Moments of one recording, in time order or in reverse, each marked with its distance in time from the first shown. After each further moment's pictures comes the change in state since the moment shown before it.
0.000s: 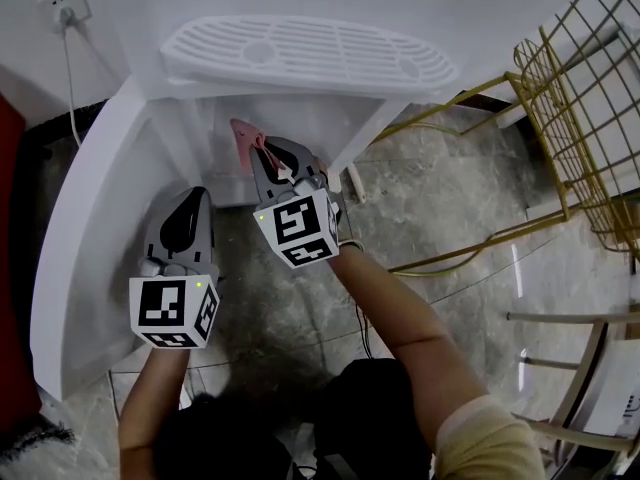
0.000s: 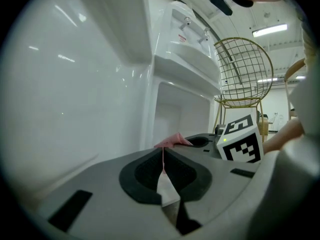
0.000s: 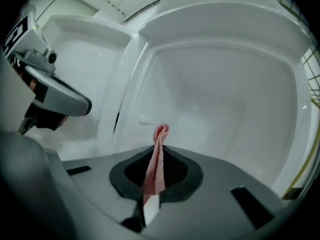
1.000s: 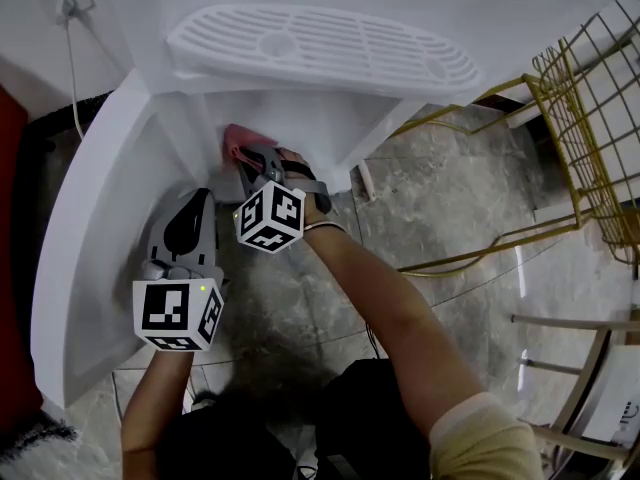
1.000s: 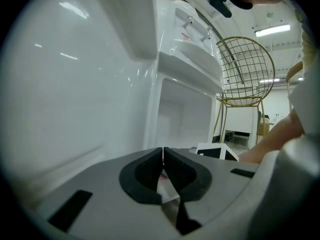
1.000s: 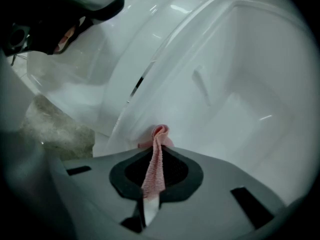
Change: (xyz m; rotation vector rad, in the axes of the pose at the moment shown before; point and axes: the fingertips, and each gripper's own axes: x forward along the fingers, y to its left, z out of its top) left arm -0.002 0.006 -0.012 -0.018 0.015 0.010; right arm 0.063 0.054 -0.070 -0.396 0.247 0.121
